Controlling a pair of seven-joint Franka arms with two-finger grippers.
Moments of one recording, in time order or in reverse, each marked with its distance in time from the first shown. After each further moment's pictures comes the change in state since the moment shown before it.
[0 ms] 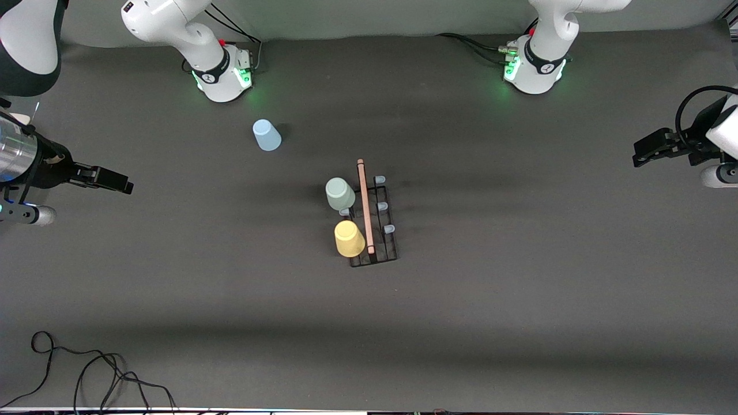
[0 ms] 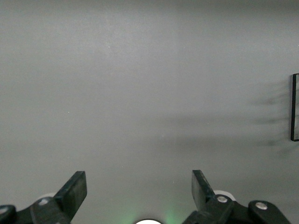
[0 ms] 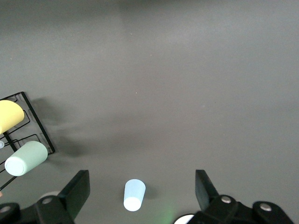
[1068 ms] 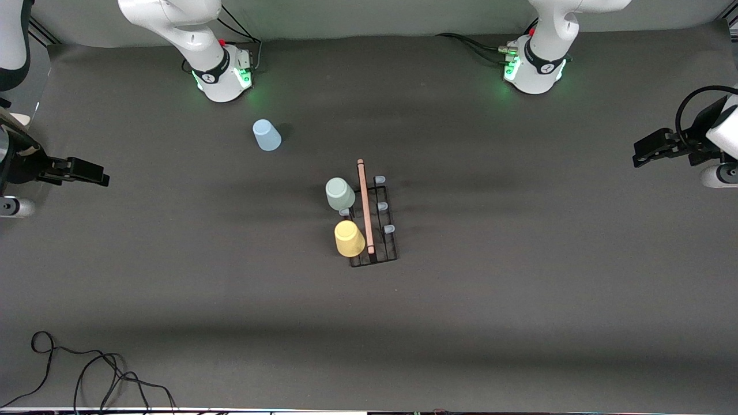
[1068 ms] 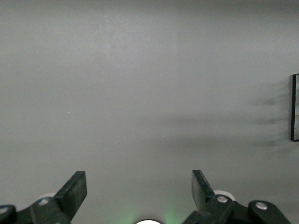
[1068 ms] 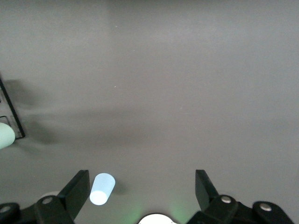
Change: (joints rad) left arm 0.000 0.000 0.000 0.000 0.000 0.001 0.000; right arm -0.757 -0.125 0.807 -0.080 -0.208 0.038 -0.098
